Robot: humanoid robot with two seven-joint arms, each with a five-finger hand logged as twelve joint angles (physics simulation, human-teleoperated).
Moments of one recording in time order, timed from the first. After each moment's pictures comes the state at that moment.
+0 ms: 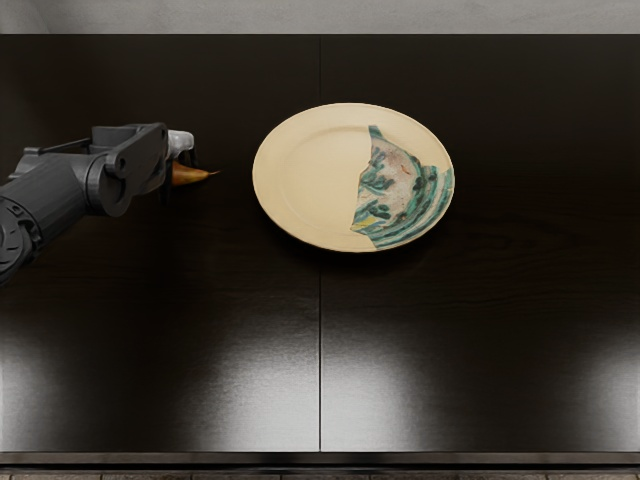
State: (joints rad) left arm -1.32 0.00 0.50 -0.27 0.82 -0.27 0.22; right arm -0.06 0.00 0.02 0.07 0.06 0.02 -0.32
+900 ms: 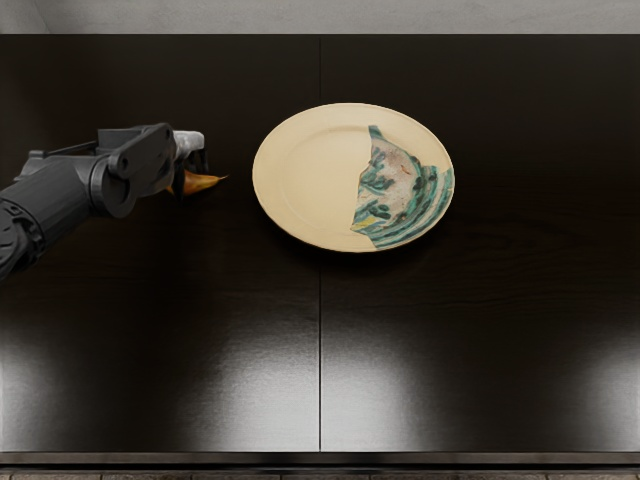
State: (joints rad) left arm -1.31 0.00 0.39 -0.29 0.87 -0.26 0.22; right arm -0.06 0.00 0.02 0.07 0.06 0.02 -0.32
